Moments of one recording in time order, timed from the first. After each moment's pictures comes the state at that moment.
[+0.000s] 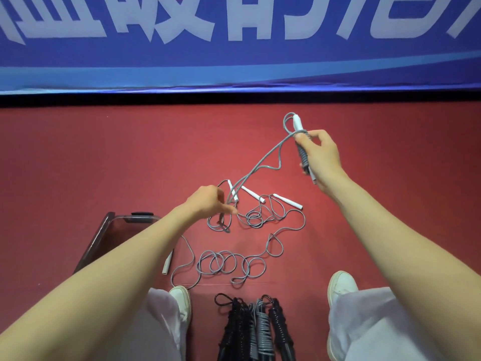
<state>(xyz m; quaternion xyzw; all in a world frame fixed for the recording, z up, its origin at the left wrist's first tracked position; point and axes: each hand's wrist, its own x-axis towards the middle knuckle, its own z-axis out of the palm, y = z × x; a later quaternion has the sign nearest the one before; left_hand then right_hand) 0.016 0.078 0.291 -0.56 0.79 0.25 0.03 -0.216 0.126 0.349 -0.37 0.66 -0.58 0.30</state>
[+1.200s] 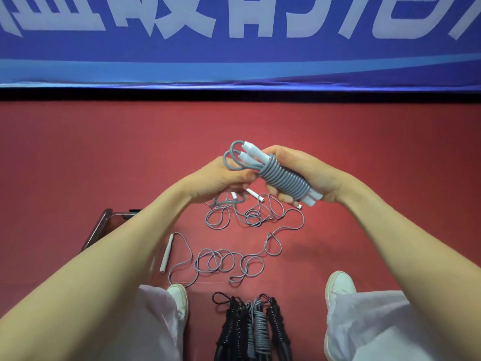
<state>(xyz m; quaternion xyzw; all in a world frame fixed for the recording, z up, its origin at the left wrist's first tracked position) 0.003 0.095 0.349 -0.26 0.70 0.63 -0.21 -0.193 0.160 0.374 -0.58 0.41 -0.34 0.62</state>
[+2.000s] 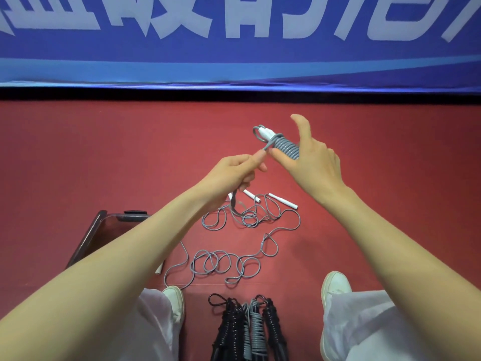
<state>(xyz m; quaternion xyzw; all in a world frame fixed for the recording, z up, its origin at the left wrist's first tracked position) -0.028 0.112 0.355 -0.37 0.65 0.60 -0.29 -0.193 0.159 0.374 -0.61 0.75 -0.26 -0.02</state>
